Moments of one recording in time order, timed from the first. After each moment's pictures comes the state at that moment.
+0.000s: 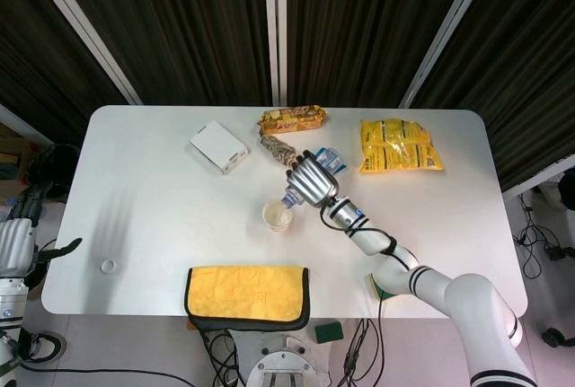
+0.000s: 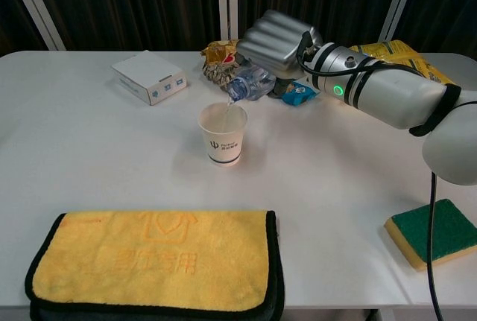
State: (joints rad) left arm -0.14 -1.36 -0.10 -1.11 1.45 1.46 -0.50; right arm 1.01 -1.92 0.14 -0.74 -1.51 0.96 -0.41
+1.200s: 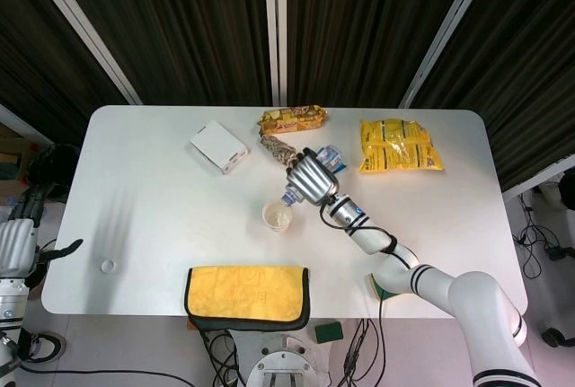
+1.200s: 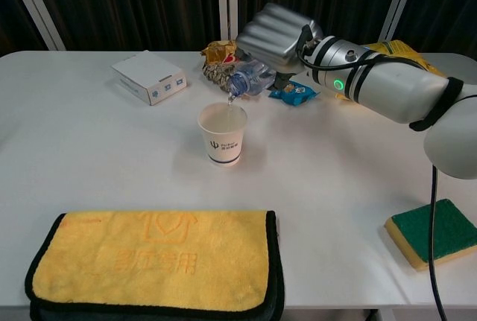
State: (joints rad) left arm -0.14 -1.34 -0.10 -1.15 1.45 1.45 -0.46; right arm 1.02 -1.89 0.15 -0.79 -1.49 0.96 -0.46
